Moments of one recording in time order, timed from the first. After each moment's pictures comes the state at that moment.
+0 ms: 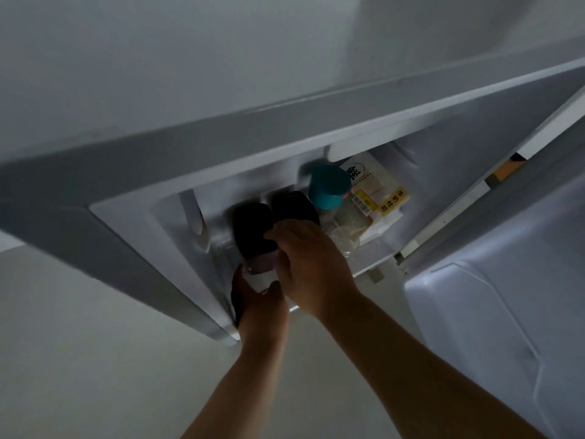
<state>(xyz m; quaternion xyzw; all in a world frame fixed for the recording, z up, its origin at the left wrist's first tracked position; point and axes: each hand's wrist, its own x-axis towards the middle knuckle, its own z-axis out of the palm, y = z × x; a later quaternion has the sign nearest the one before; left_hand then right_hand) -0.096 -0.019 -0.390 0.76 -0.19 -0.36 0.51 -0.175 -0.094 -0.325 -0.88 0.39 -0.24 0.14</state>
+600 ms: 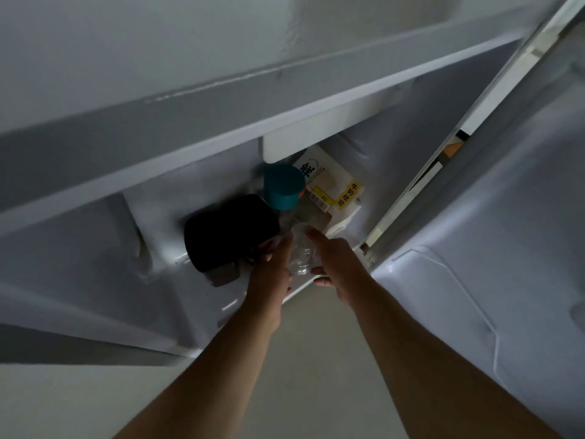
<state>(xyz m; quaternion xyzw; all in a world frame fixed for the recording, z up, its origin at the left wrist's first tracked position) -0.136 -0.094 -0.383 0.62 -0.18 -0.63 0.44 -0.265 -0.144 -0.384 -0.39 0.69 -0.27 0.55</state>
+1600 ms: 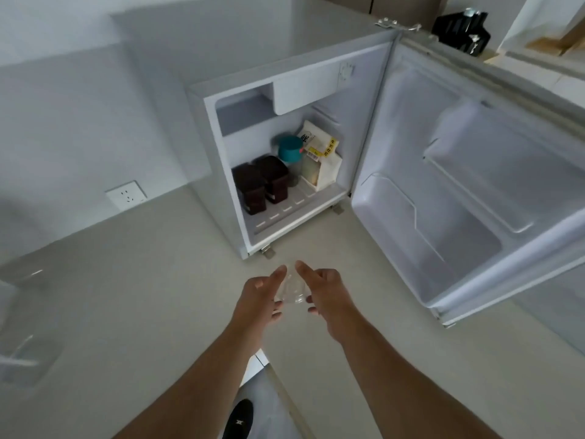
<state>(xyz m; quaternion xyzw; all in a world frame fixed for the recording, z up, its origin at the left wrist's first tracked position) -0.107 0.211 -0.327 0.65 -0.27 -0.58 0.40 -0.253 0.179 -0.328 -0.40 0.66 -0.31 0.55</state>
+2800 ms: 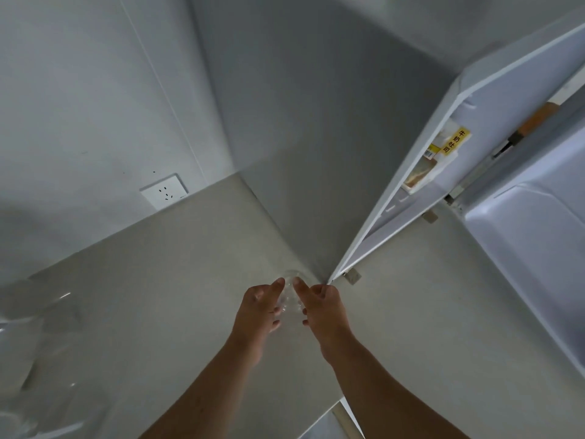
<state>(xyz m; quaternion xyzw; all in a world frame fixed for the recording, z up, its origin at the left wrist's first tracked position) 0.108 0.110 -0.434 0.68 -0.21 -0.60 0.37 -0.031 0.090 -0.437 -0.34 0.71 -0.26 0.56</state>
